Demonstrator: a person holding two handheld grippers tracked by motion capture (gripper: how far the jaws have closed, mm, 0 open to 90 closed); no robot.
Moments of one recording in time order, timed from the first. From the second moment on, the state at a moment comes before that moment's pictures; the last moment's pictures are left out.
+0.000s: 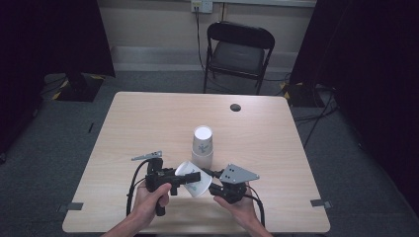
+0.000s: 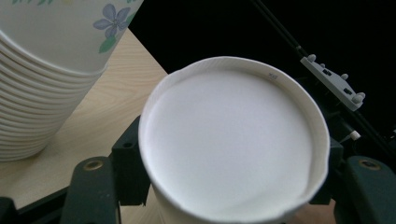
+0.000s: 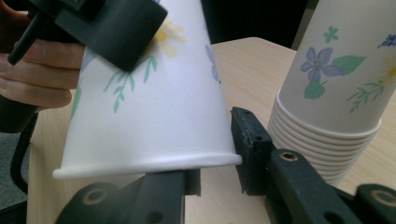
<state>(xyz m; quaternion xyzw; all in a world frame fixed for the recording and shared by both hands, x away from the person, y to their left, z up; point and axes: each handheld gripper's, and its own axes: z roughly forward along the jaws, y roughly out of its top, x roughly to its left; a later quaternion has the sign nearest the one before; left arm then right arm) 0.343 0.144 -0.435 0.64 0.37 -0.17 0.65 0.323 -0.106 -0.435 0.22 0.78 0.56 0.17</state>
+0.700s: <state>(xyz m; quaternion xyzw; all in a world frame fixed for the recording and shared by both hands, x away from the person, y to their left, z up) 0.335 0.136 -0.430 0.69 0.33 -0.10 0.63 0.321 -0.118 -0.435 0.22 0.77 0.57 0.17</state>
